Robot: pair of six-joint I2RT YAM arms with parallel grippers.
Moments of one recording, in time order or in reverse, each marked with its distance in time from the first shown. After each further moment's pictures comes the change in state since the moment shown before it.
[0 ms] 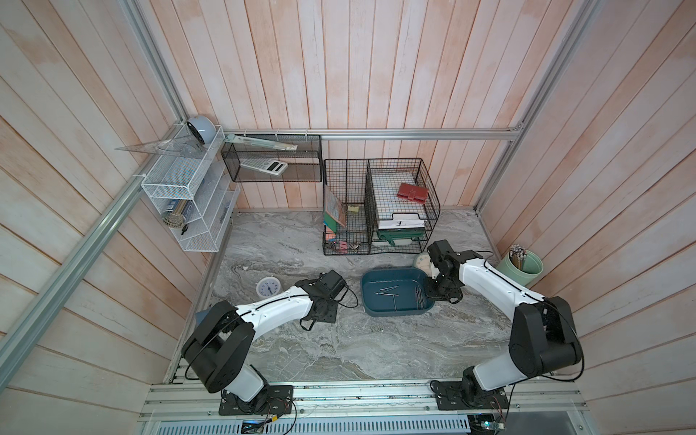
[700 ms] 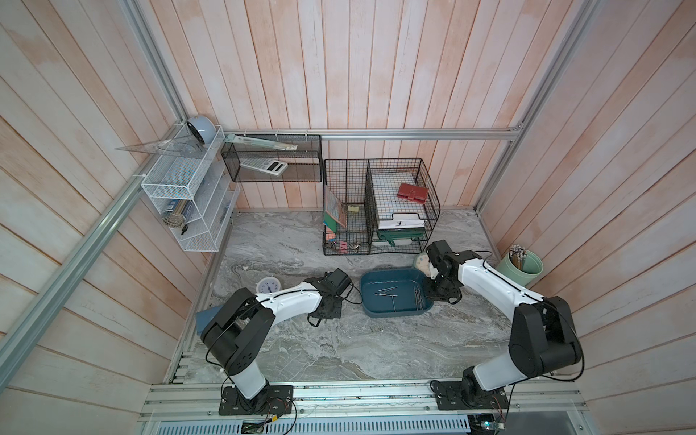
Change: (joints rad) left arm 0.002 0.122 0.050 0.079 0.027 -0.030; right arm 0.011 0.000 -0.001 0.001 -0.001 -0.003
